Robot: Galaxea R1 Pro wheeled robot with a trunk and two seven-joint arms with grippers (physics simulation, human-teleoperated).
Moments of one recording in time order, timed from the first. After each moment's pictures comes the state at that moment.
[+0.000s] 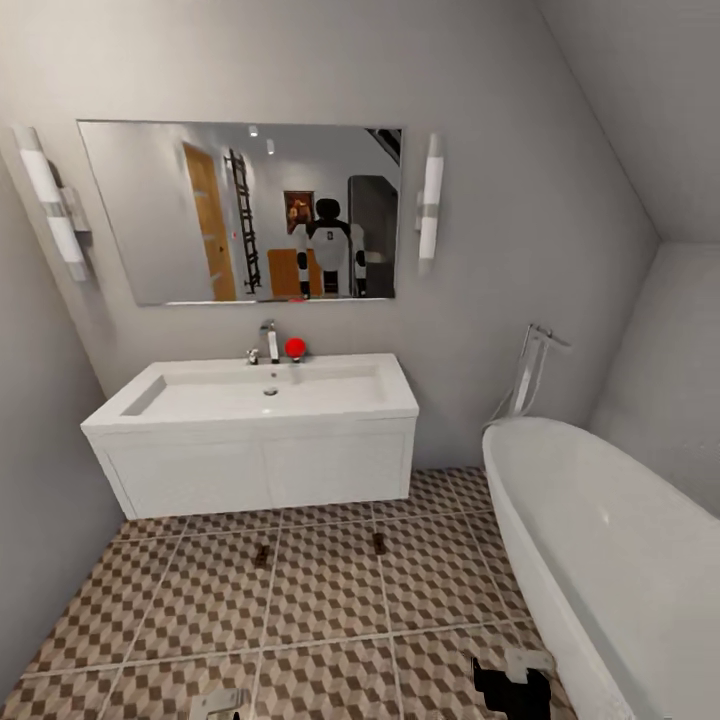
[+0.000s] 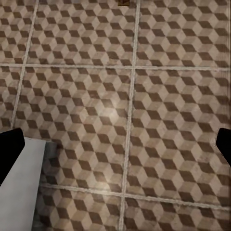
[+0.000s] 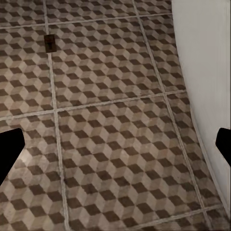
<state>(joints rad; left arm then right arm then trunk) -0.46 -0.02 -0.03 0.07 0.09 -0.36 0.23 -0.53 -0.03 -0.32 0.07 0.29 -0.46 -0.12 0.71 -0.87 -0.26</state>
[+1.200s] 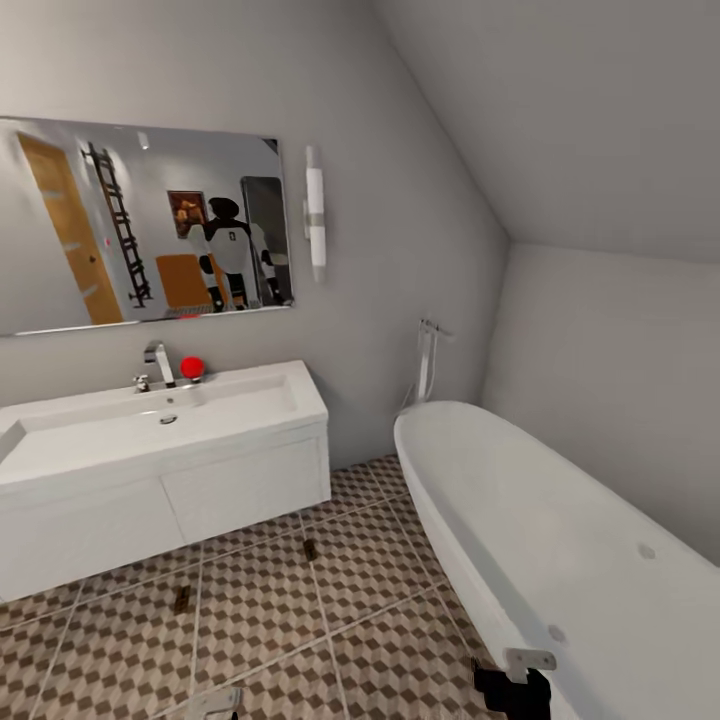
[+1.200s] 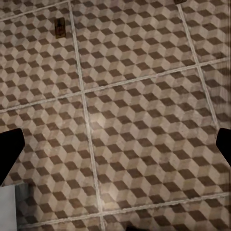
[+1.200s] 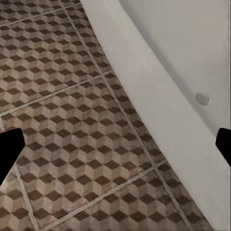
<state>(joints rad) -0.46 -0.02 -0.03 0.07 0.09 -0.36 0.23 -0.53 -0.03 -0.31 0.07 0.29 -0.46 -0.12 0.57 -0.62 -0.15</state>
